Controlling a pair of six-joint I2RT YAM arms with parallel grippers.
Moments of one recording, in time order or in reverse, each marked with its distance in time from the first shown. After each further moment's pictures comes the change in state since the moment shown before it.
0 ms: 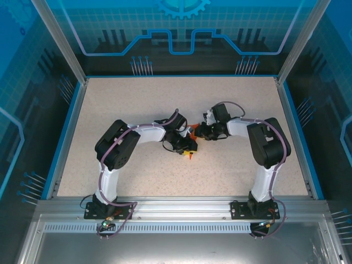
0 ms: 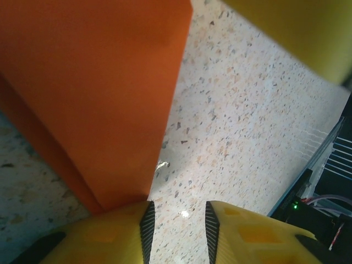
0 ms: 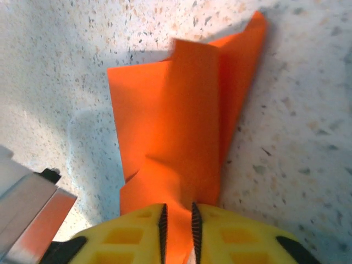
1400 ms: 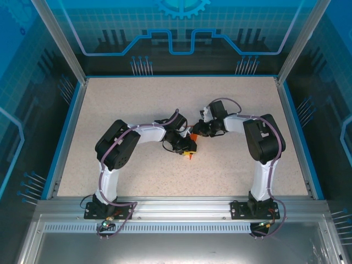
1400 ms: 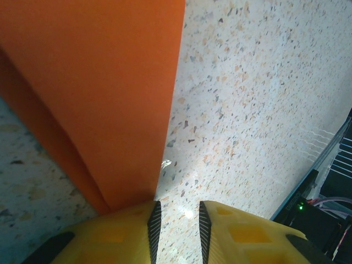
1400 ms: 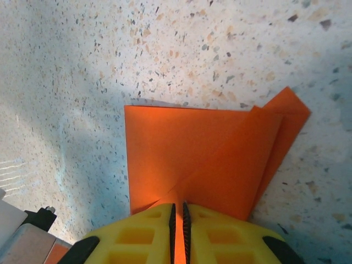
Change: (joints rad) left arm -0.002 0.001 0.005 -0.016 -0.012 0.009; right arm 0.008 0.102 0.124 -0.040 0.011 -0.085
